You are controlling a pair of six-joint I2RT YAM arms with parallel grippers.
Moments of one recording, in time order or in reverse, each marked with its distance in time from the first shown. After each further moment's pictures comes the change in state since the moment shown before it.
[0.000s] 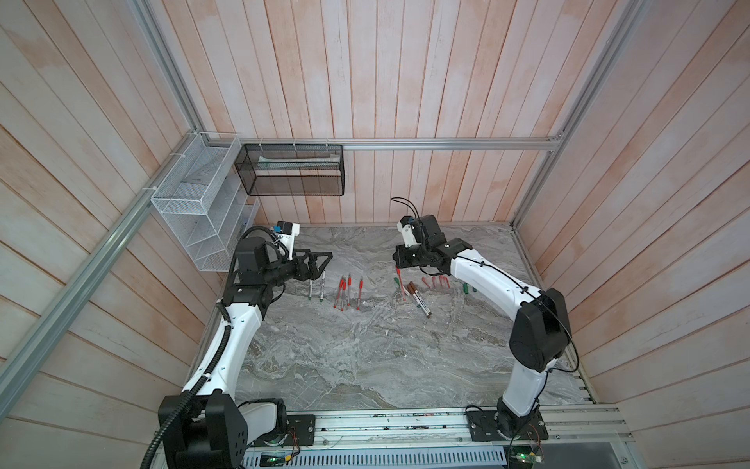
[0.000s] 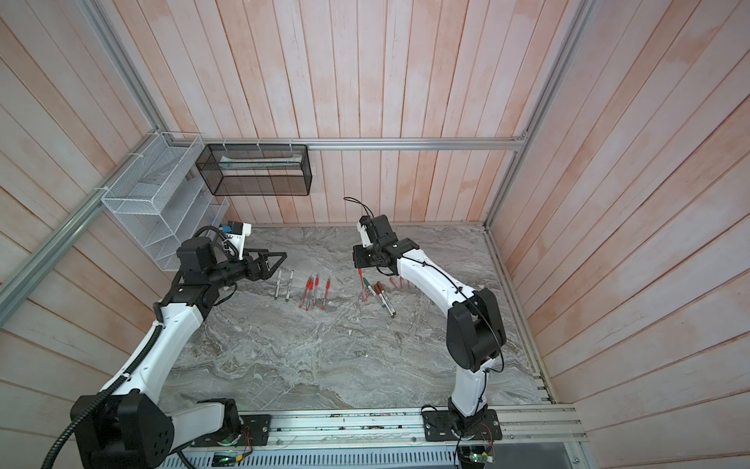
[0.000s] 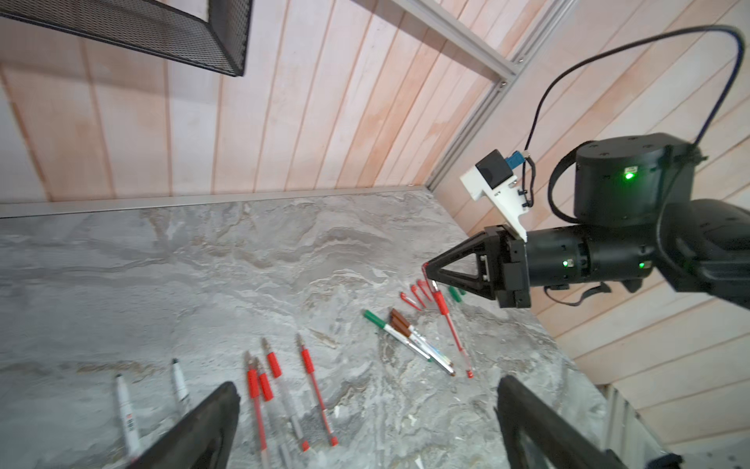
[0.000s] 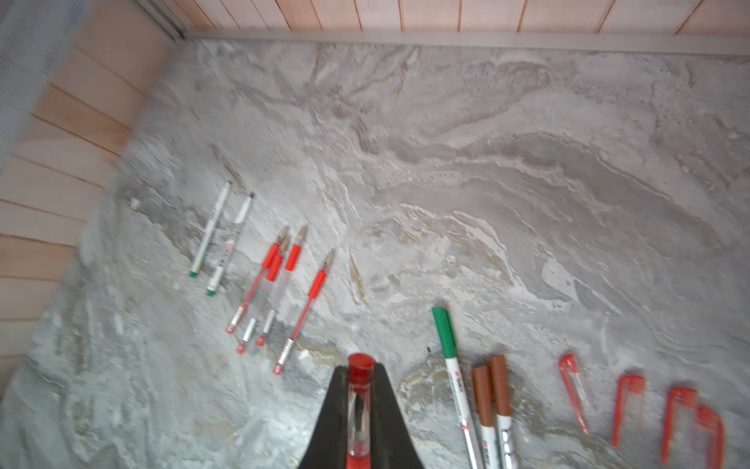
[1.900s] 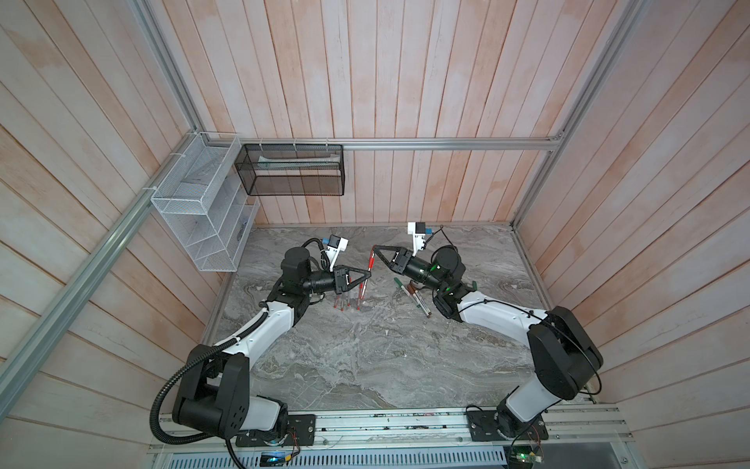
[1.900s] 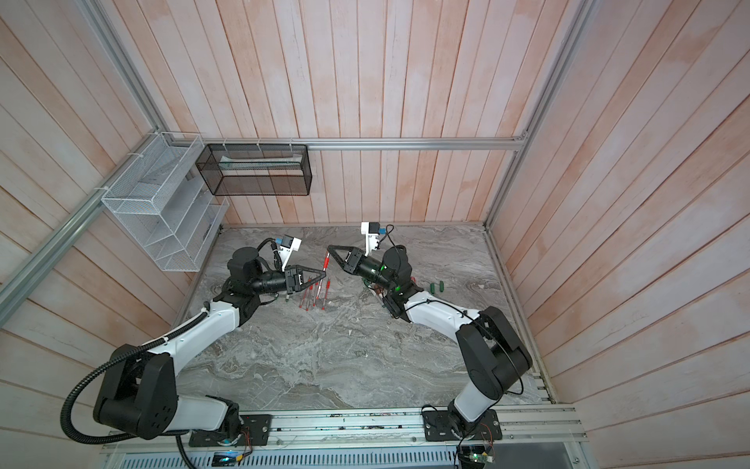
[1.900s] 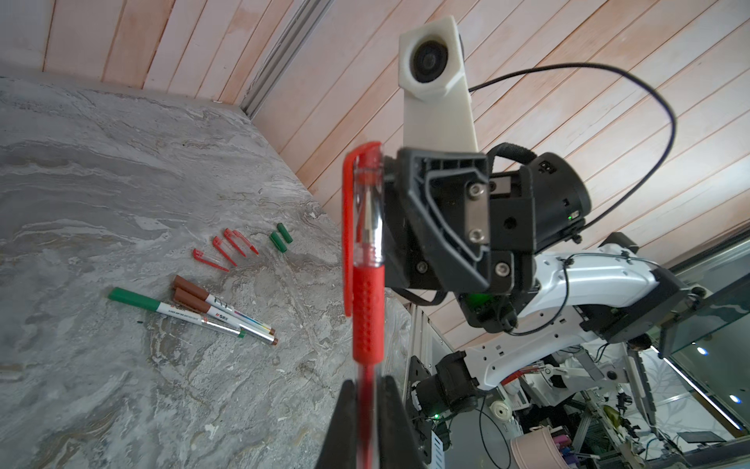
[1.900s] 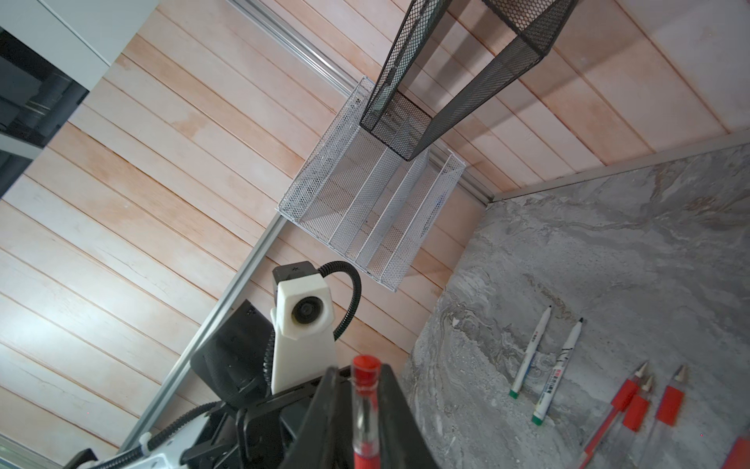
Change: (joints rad) left arm -0.273 0.166 -0.158 0.490 0.269 -0.378; right arm 0.078 -0.187 -0.577 1.284 -0.304 0.686
